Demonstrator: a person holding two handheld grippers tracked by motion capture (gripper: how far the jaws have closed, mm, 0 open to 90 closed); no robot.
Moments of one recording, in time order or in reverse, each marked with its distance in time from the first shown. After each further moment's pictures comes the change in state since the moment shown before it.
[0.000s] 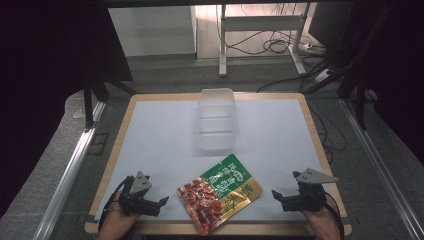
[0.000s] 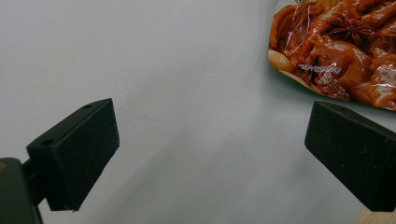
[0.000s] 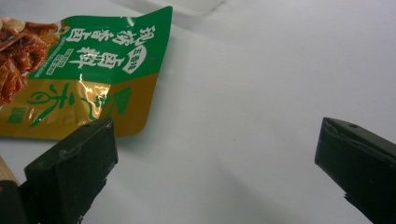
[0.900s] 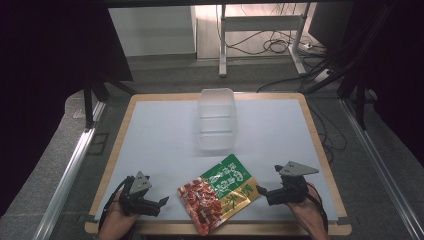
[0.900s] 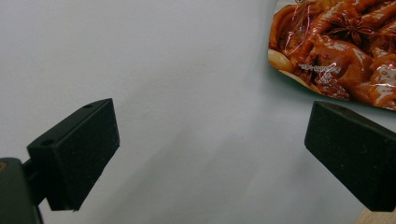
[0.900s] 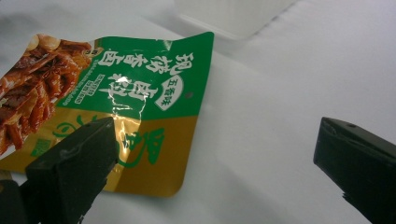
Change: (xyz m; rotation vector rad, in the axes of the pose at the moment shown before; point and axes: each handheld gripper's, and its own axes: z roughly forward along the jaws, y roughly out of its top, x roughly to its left) left arm 0.000 0.000 0.000 0.002 -0.002 -0.001; right arm 0.014 0.023 0.036 -0.030 0.111 -0.050
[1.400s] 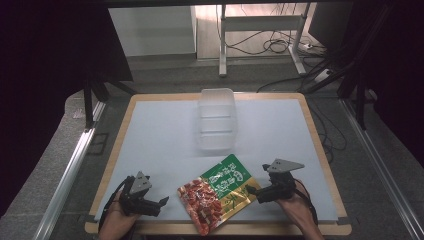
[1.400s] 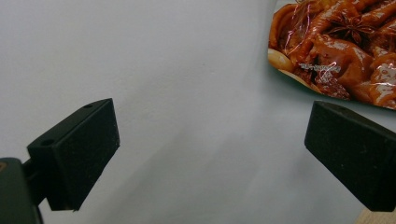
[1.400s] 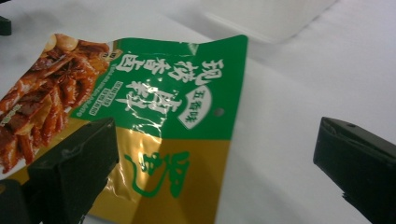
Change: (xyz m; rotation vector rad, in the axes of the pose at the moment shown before) left arm 0.000 0.000 0.000 0.006 -0.001 0.007; right arm 0.008 0.009 0.030 0.029 0.086 -0.005
